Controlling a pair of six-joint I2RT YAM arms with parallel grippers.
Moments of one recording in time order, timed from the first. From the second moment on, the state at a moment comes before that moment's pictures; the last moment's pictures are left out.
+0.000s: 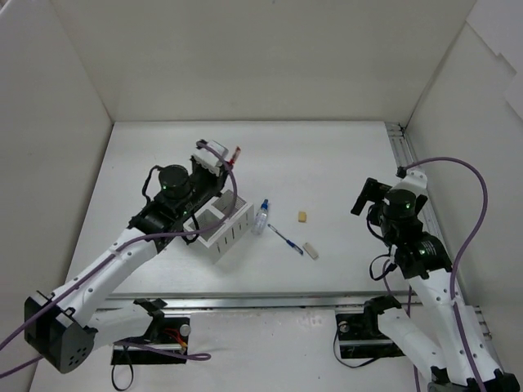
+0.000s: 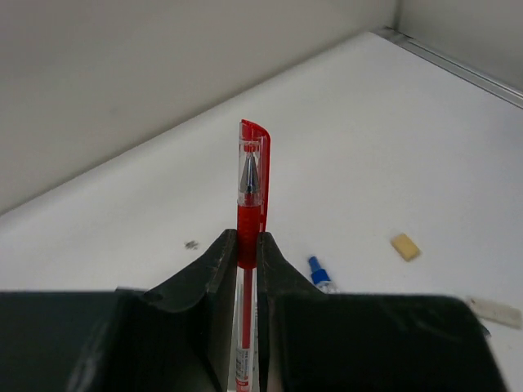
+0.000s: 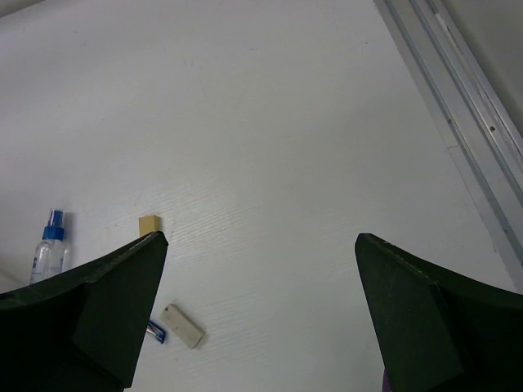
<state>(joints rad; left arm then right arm) -0.58 1.14 1.00 0.05 0.11 0.13 0.24 0.73 0.86 -0.63 0.39 0.40</state>
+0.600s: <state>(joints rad) -0.17 1.03 0.52 0.57 -0.22 -0.10 0.24 0.79 0.80 -0.52 0.32 0.39</state>
